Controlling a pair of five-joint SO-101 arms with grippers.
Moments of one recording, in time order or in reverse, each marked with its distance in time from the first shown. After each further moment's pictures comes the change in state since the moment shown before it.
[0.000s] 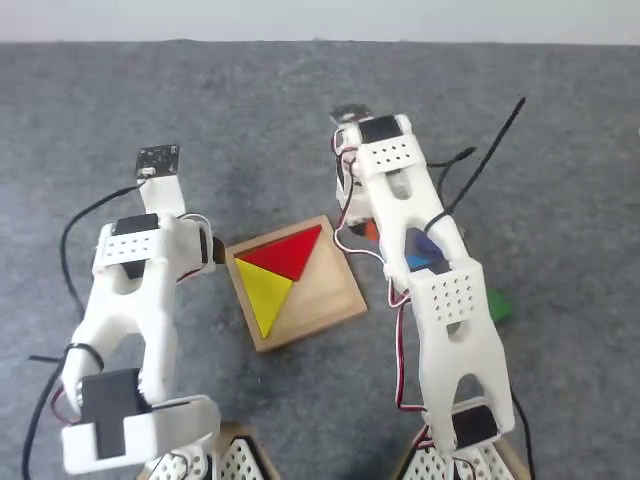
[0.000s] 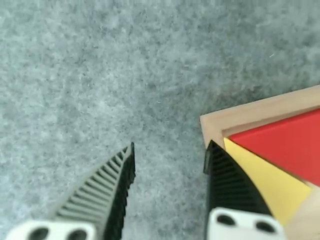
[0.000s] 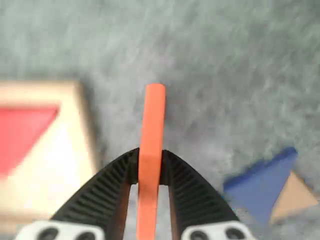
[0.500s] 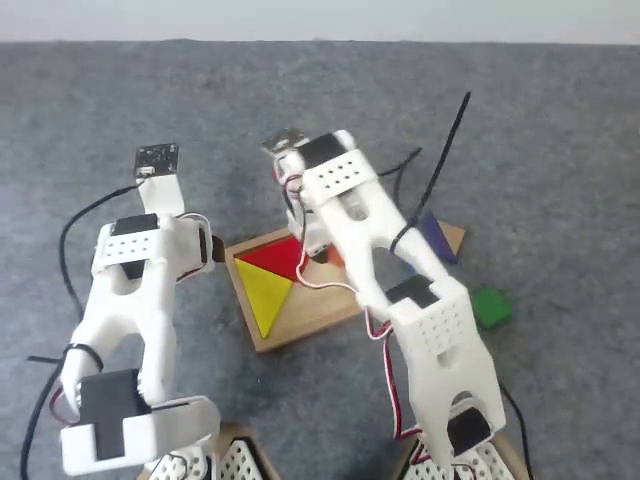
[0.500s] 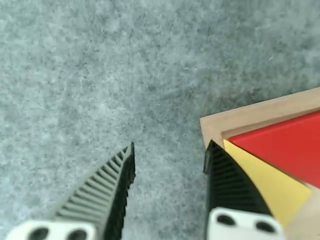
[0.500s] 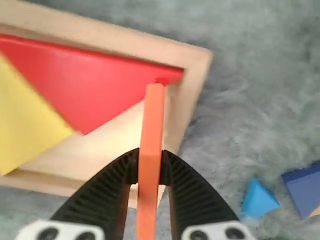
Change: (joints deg) left arm 0.0 0.0 0.0 -0.2 0.0; right arm -9.8 -10.5 16.5 -4.9 -0.9
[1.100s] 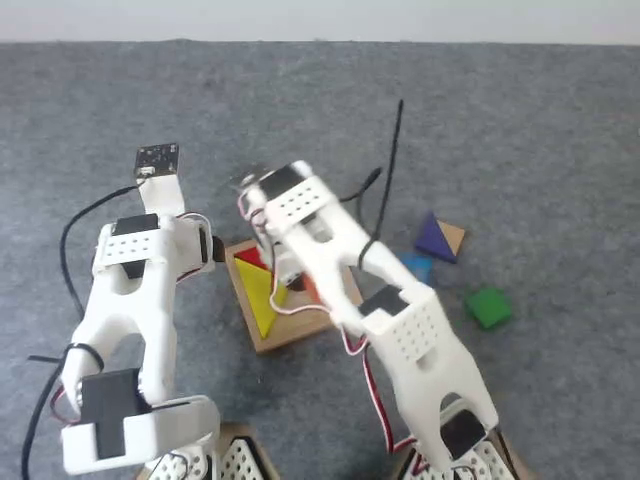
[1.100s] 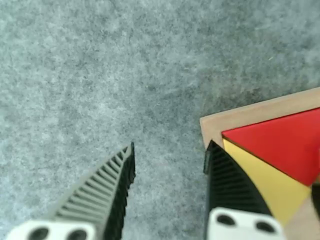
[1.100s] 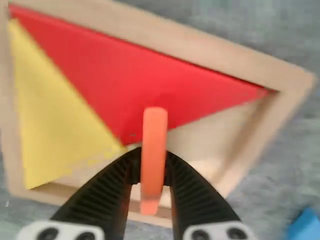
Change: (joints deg) left arm 0.0 0.0 0.0 0.0 0.0; right arm -10.0 4.9 0.8 -2.5 -2.1
